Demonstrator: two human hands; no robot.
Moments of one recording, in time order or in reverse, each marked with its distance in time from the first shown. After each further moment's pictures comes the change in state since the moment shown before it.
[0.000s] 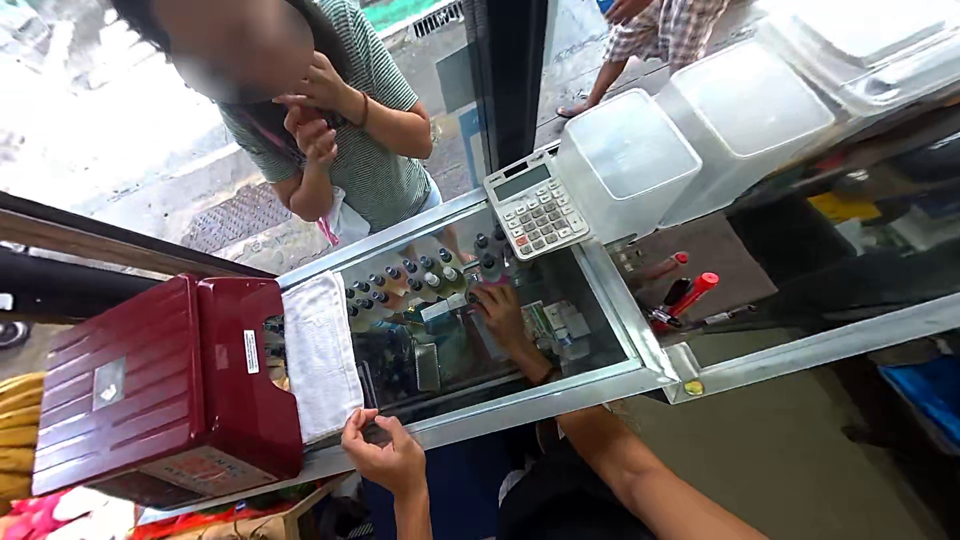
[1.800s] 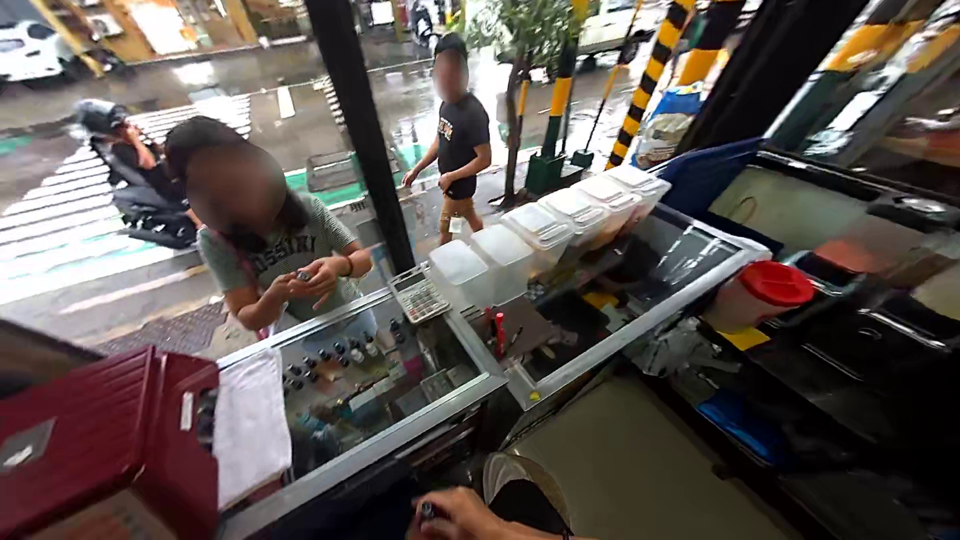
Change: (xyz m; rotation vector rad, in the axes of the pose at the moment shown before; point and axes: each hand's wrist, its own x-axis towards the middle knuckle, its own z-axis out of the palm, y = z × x) left_hand -0.193 0.029 -0.028 -0.519 -0.896 -0.249; right_hand -0.203 -0.131 -0.184 0.371 -0.691 0.138
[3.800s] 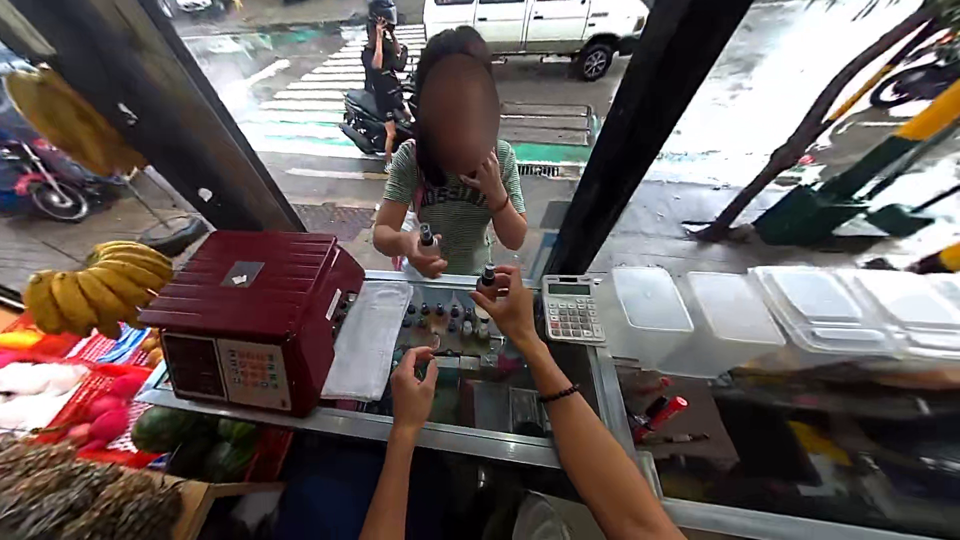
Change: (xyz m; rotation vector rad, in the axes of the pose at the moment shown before) left_hand 0.209 0.083 -0.127 0.079 0.542 0.245; right_hand 0.334 -0.075 -0.162 -0.089 0.408 -0.255
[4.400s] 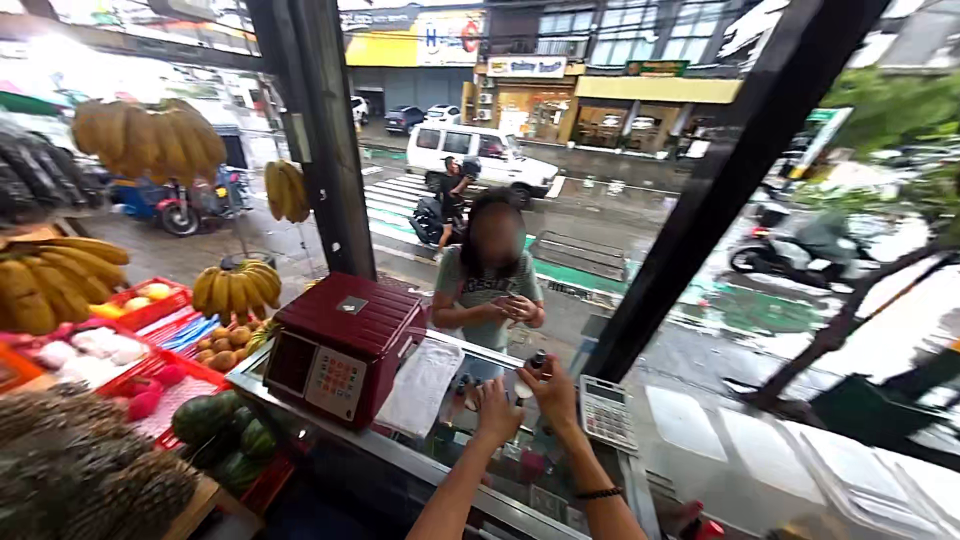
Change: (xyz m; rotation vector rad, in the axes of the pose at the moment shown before) left_hand 0.060 0.058 0.063 0.189 -0.216 -0.157; right_hand -0.013 -0.044 -0.016 -0.065 0.008 -0.086
